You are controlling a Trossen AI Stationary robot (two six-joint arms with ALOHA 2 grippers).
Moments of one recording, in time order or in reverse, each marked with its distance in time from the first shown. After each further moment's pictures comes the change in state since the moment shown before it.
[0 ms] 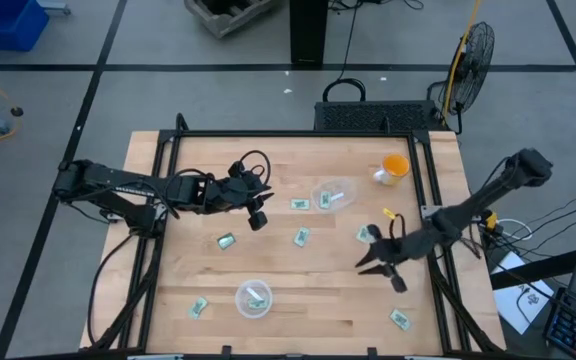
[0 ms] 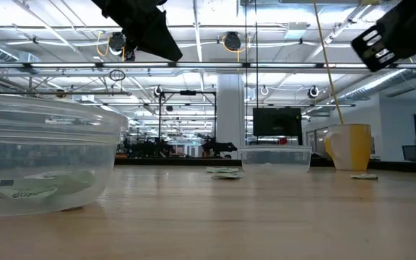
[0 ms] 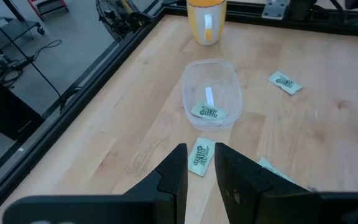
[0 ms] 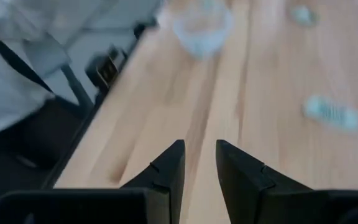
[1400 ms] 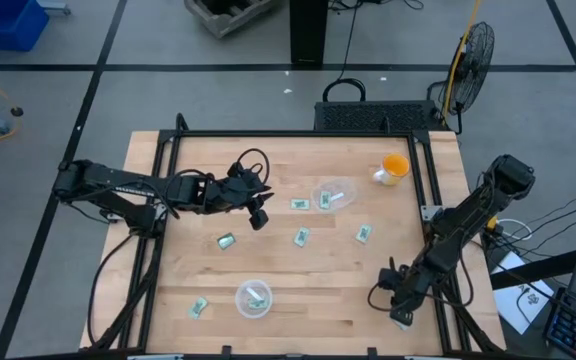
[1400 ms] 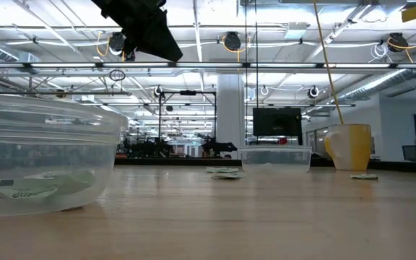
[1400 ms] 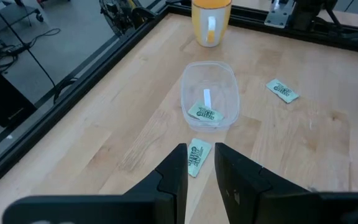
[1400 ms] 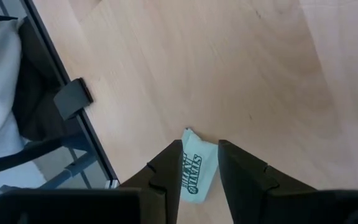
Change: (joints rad) left arm 0.000 0.000 0.000 0.000 0.001 -0.081; right arm 0.281 0.387 0.077 -0.183 -0.321 1.019
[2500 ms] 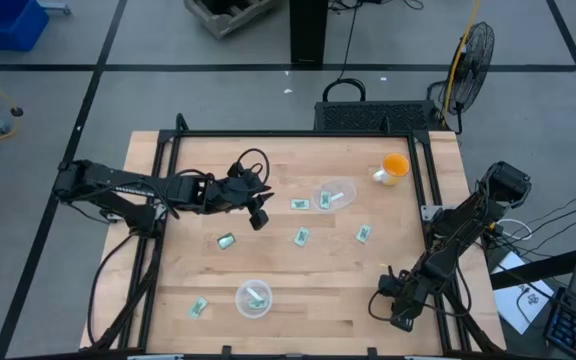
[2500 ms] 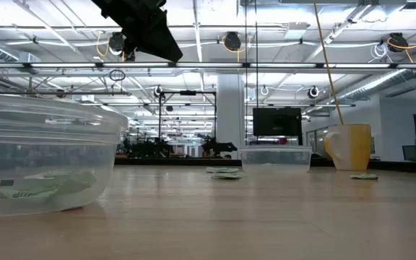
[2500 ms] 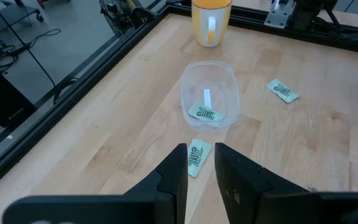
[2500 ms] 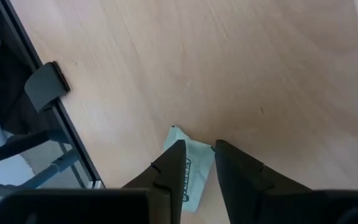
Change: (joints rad) left arm 0.000 0.000 0.000 0.000 0.000 0.001; right arm 0.042 0.104 -0.002 0.073 -0.010 0.016
